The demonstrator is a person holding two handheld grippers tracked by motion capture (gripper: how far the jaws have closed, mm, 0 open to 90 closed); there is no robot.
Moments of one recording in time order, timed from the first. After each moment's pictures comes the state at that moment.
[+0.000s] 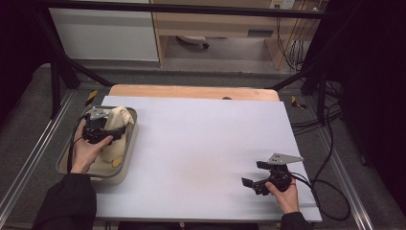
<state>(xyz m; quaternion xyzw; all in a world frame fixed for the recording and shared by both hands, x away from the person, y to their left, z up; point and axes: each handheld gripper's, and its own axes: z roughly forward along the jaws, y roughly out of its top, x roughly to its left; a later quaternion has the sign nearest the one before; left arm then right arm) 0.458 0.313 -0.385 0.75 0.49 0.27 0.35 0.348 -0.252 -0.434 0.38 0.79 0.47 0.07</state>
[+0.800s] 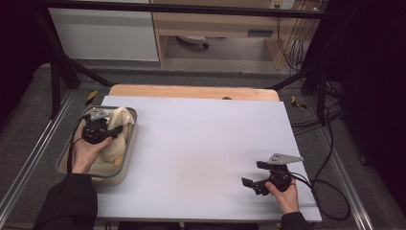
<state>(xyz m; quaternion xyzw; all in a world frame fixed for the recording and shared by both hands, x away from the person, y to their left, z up) 0.455 0.313 -0.385 0.76 0.50 0.26 0.34 0.348 -0.252 -0.434 0.38 0.79 0.47 0.07</state>
